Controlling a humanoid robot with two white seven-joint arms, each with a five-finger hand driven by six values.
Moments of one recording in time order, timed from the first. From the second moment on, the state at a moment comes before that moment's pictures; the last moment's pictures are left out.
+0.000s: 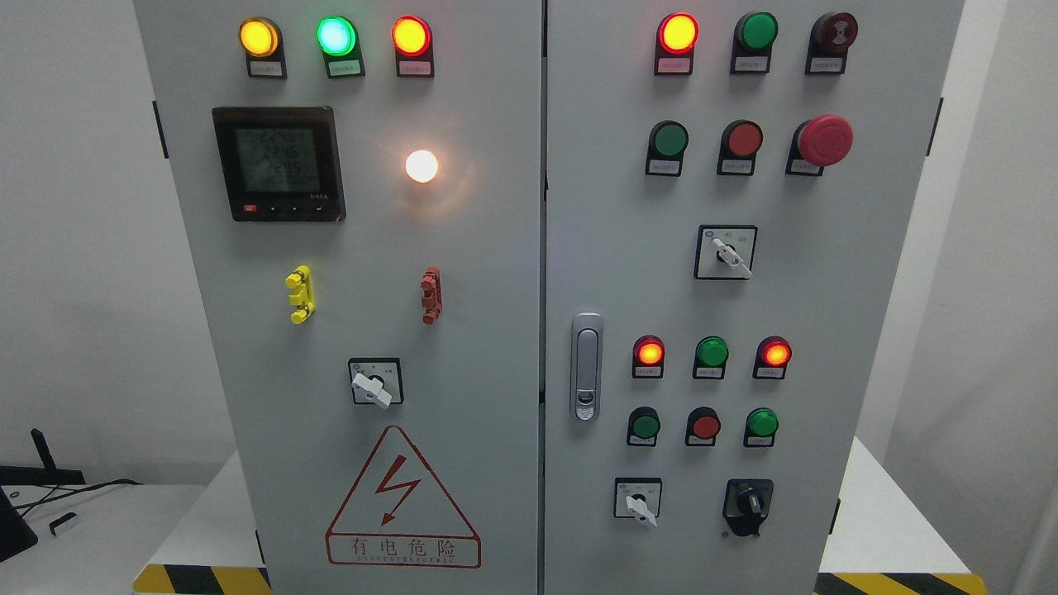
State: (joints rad) left arm -0.04 -0.09 0.08 0.06 0.00 -0.16 0.06; right arm 0.40 0.06 -0.28 -1.79 -0.03 -0.50 -0.08
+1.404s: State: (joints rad) left arm -0.04 -0.09 0.08 0.06 0.00 -0.16 0.06; right arm 0.09 0.06 -0.09 -1.86 0.18 0.02 -0.27
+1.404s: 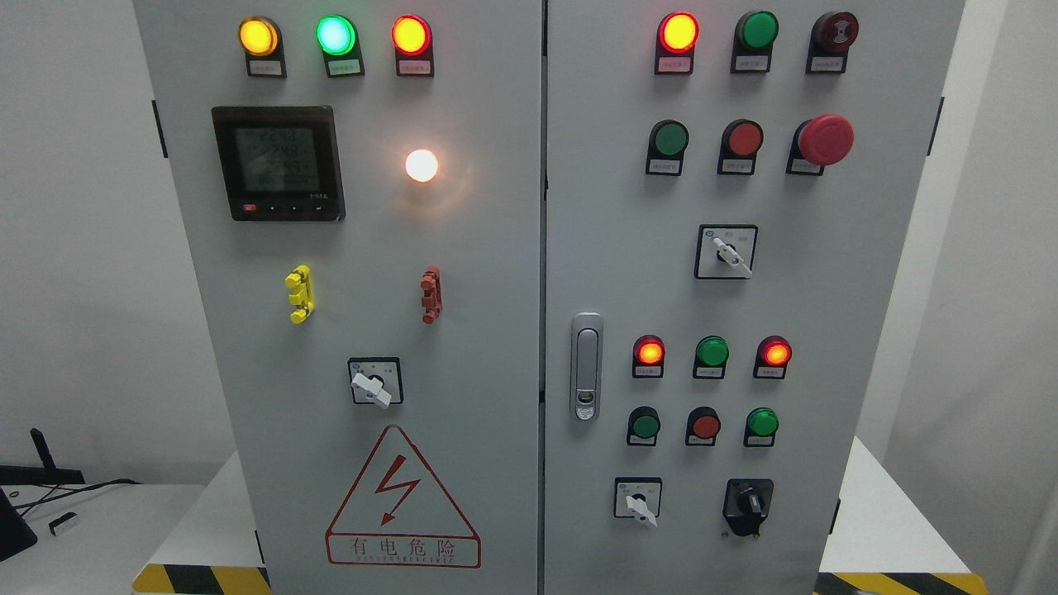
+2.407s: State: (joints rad) left arm -0.04 -0.09 0.08 0.06 0.00 -0.16 0.06; right arm -0.02 0.07 -0.05 -1.79 0.17 0.08 -0.26
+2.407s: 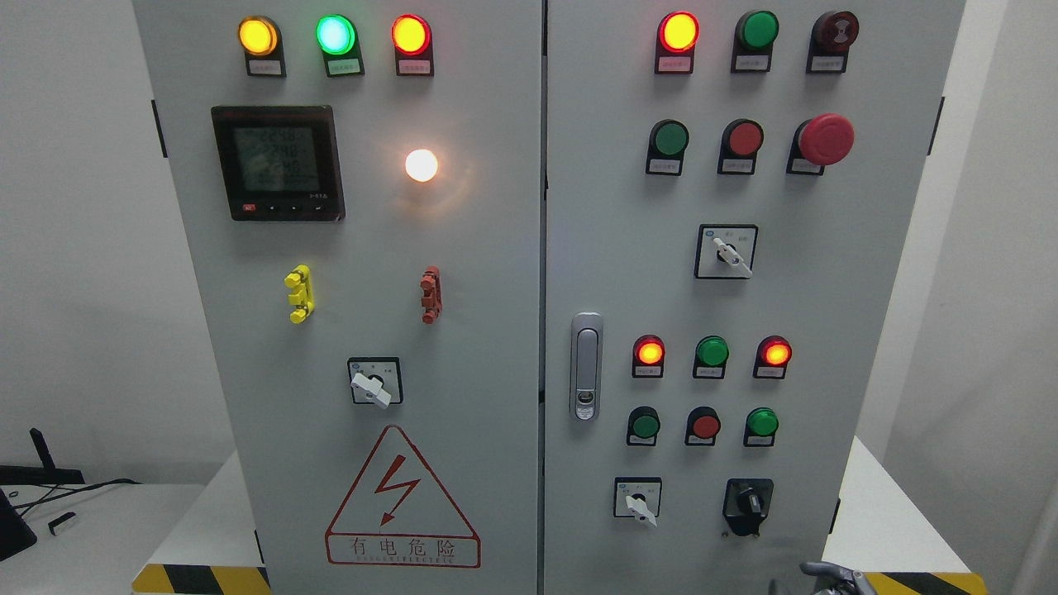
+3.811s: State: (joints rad) left arm -0.04 -0.09 0.08 0.06 0.00 -0.16 0.06; right arm -0.15 0.06 -0.06 -1.66 0.17 0.10 -0.25
